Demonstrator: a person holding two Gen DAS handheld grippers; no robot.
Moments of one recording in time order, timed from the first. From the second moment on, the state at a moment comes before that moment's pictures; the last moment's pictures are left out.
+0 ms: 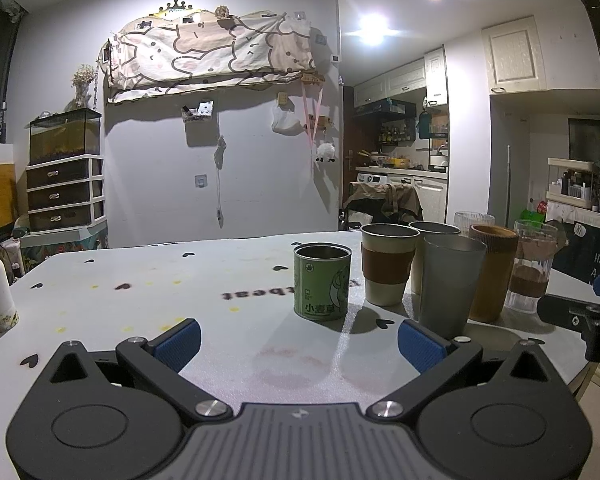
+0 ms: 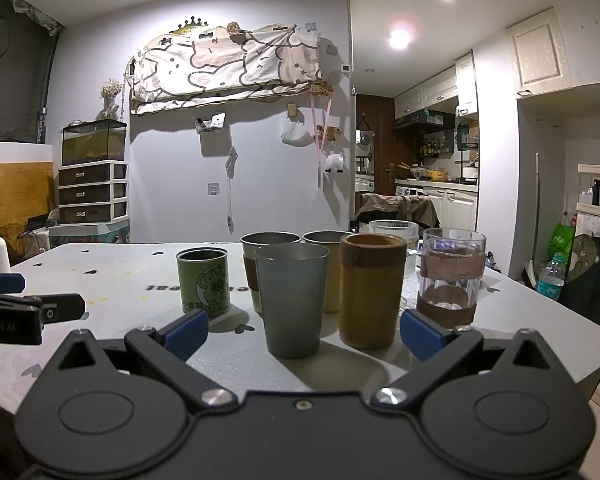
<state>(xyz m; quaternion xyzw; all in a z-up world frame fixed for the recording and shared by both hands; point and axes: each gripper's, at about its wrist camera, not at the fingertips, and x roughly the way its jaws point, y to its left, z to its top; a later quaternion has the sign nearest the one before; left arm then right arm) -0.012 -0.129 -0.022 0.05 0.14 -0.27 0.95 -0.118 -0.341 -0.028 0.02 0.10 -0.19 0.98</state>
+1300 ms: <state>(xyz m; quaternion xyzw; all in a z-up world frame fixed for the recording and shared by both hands) -0.011 -0.128 -0.021 0.05 0.14 -0.27 0.95 -0.115 -0.337 -0.028 0.02 0.11 -0.19 0.98</state>
